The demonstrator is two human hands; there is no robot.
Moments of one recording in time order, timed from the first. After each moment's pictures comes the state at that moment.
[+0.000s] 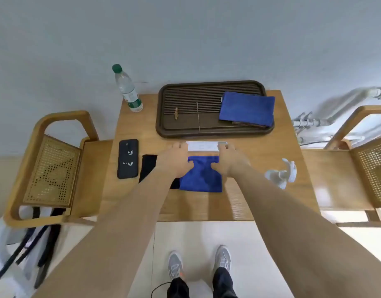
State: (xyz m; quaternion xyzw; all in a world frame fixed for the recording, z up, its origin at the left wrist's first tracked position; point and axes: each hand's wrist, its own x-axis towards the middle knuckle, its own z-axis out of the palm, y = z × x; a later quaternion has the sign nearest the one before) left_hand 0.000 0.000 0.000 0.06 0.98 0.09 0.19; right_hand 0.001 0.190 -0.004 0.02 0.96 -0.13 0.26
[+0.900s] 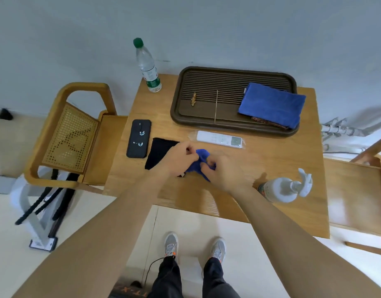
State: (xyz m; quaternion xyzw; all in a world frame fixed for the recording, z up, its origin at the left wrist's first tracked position) left_hand 0.033 -0.004 0.019 -0.10 0.86 0.45 0.21; right_hand 0.039 0.168 0.005 -0.14 0.92 -0.34 0.15
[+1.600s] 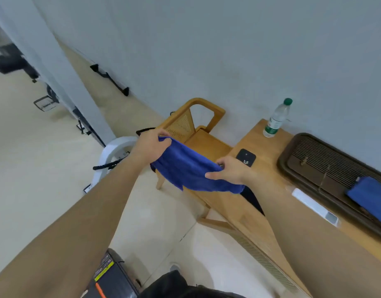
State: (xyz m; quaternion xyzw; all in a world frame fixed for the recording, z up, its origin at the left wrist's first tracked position) left_hand 0.253 -0.356 0.128 -0.36 0.85 0.38 -0.08; right_hand 0.092 -0.135 0.106 -0.38 0.81 -0.22 0.40
